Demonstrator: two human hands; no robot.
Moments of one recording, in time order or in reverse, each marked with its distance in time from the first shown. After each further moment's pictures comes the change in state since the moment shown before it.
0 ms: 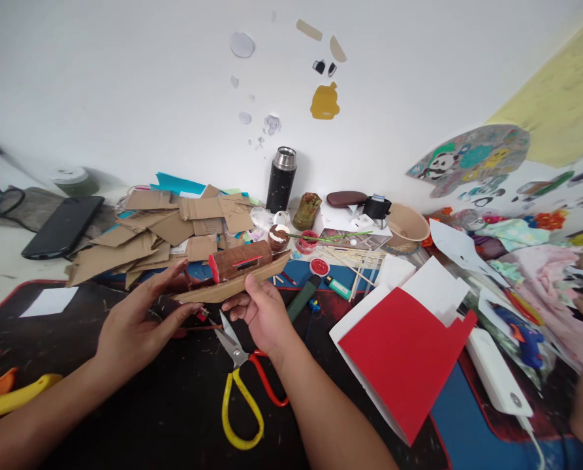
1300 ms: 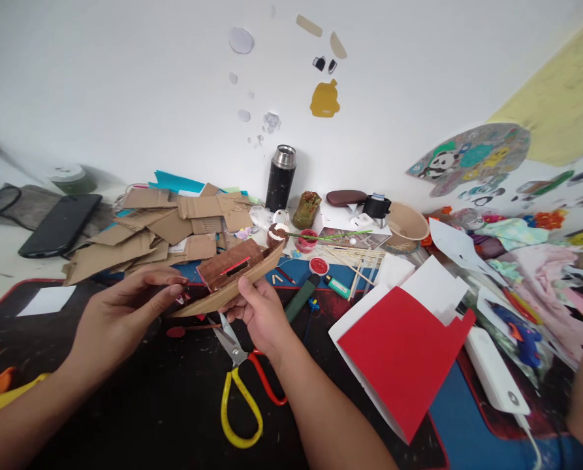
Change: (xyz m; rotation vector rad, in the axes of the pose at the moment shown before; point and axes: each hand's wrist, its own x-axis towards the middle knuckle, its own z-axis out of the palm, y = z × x) left_hand 0.015 0.011 -0.012 -0.327 0.024 -0.357; right_hand -0.003 0.000 0.002 -0.081 -0.010 0.017
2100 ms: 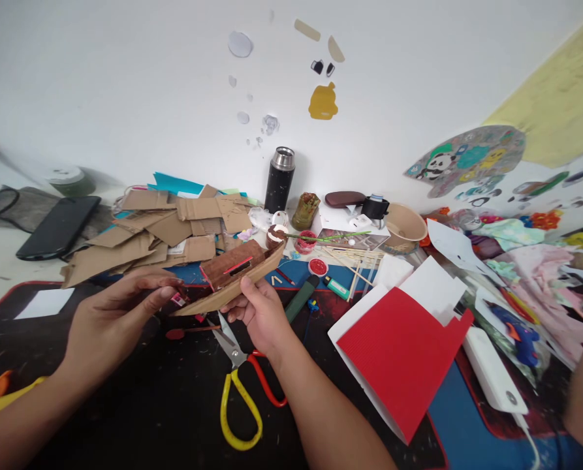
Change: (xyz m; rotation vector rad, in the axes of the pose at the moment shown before) left_hand -0.001 0.000 -0.005 0.035 0.049 0.045; right_hand 0.002 0.002 -0.004 0.057 0.016 0.000
